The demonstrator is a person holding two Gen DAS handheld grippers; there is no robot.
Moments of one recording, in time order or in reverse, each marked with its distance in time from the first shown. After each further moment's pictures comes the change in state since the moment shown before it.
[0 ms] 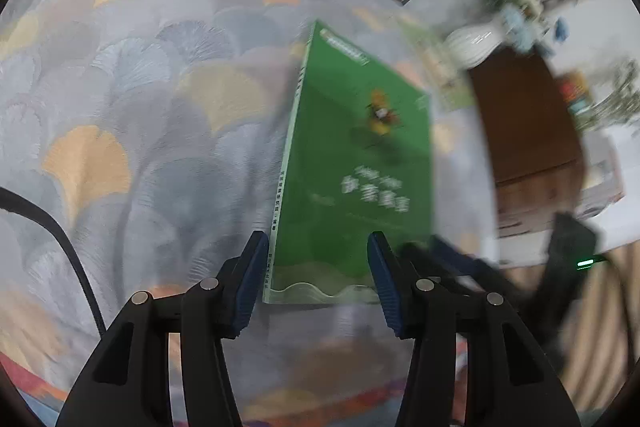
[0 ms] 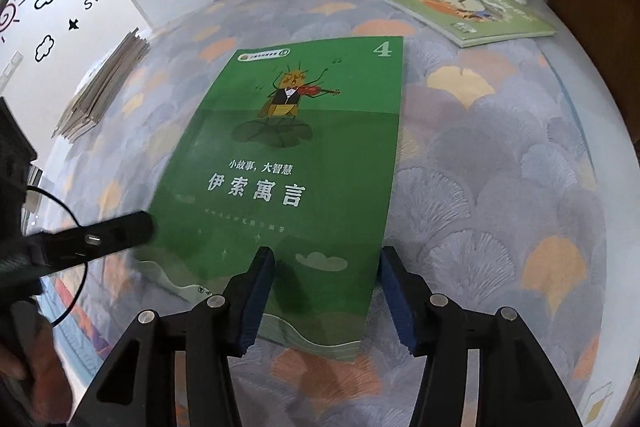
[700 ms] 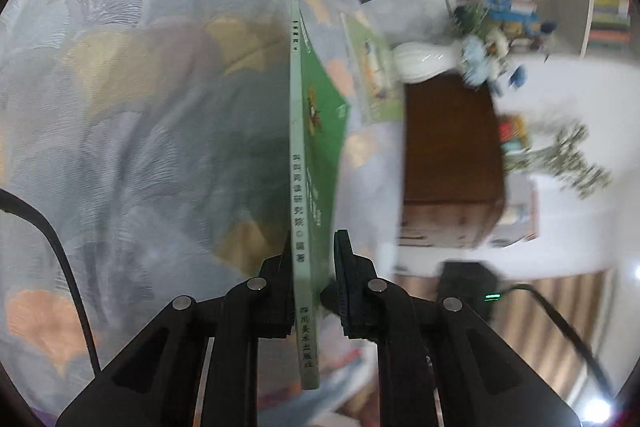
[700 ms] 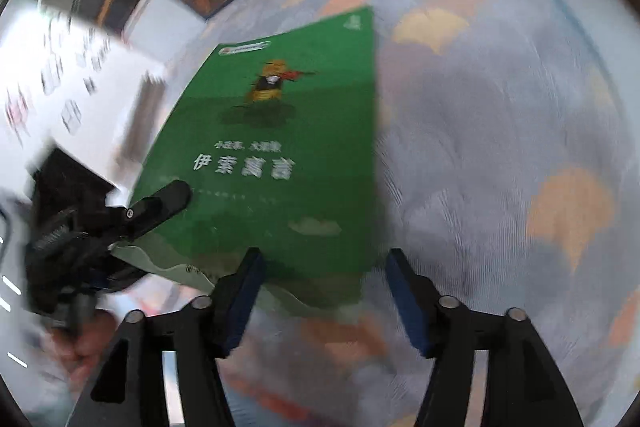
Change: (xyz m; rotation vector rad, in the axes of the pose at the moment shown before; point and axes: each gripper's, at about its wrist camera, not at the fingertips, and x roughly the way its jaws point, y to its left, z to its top) left arm 0.029 -0.009 0.031 -0.215 0.104 -0.334; right arm -0.008 -0.062 -0.004 0.325 0.131 0.354
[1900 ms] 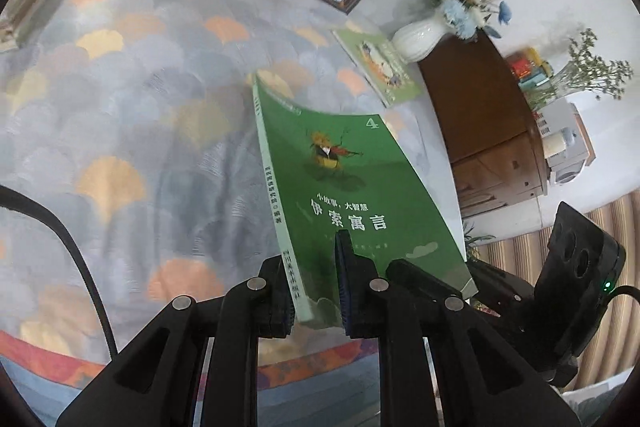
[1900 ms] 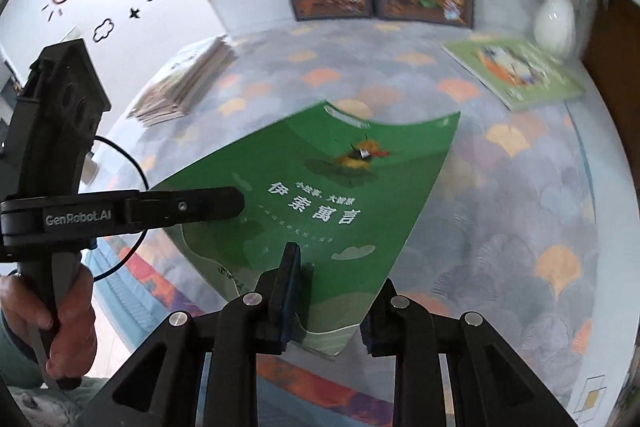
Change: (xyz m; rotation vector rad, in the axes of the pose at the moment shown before) left arm -0.074 -0.029 -0.044 0.368 -0.072 0.313; right arm -0.013 0.132 -0.059 -0.486 -0.158 -0.226
